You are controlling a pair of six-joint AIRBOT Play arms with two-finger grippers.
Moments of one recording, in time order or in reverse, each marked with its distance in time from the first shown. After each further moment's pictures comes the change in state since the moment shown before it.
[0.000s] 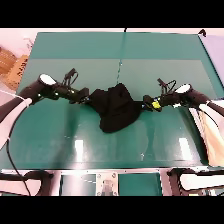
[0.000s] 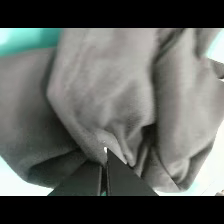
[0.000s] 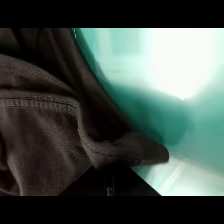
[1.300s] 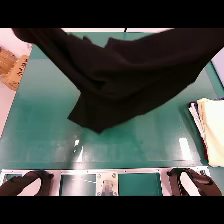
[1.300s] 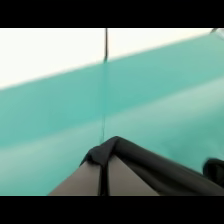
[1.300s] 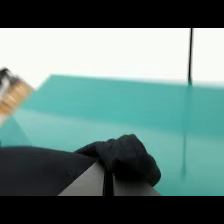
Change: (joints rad) left arm 0.124 0.482 0.770 0.515 -0.241 -0.078; right arm -0.201 0.808 0.497 -0.130 0.189 0.042
